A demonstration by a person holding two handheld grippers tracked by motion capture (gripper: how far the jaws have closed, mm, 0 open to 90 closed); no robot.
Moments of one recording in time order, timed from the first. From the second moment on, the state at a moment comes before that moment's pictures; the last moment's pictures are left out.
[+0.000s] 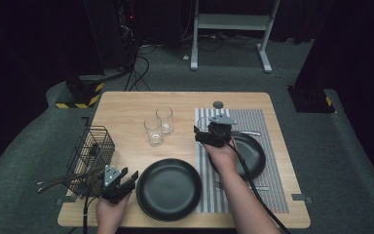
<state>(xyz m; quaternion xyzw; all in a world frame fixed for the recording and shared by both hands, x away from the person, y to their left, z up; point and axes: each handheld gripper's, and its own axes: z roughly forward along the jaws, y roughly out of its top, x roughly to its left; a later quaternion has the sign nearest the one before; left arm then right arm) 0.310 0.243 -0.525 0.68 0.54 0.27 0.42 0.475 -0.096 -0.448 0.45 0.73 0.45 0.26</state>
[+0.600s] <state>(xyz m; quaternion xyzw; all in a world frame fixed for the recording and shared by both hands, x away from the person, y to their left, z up) 0.310 0.242 -0.525 0.68 0.54 0.27 0.42 0.427 -0.103 -0.448 0.42 0.74 0.46 0.26</state>
